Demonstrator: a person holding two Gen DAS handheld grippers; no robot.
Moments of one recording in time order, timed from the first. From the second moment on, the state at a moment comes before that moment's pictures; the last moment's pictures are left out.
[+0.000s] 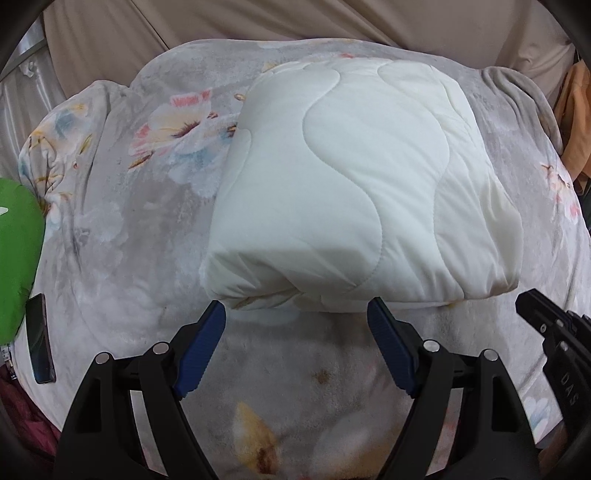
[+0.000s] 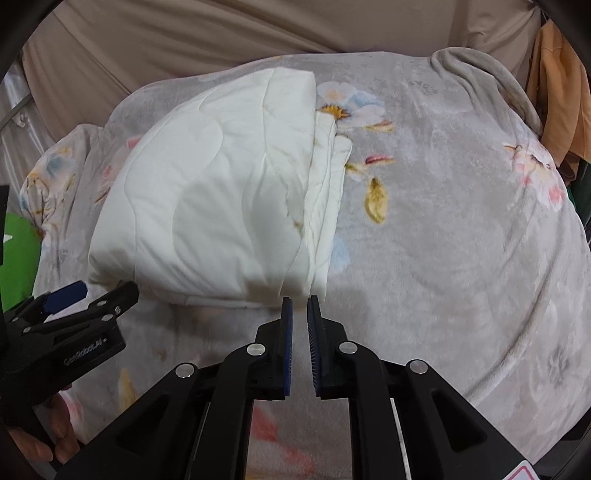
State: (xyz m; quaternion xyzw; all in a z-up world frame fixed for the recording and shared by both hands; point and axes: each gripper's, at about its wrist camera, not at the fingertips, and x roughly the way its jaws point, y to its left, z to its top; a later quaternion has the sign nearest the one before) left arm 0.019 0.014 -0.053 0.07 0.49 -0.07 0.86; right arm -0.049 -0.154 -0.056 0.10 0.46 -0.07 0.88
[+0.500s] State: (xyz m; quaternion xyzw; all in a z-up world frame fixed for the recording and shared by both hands) left arm 0.032 0.025 -0.058 0.07 0.48 -0.06 0.87; right arm -0.029 -0.144 -0.066 0.07 0.46 -0.08 0.88
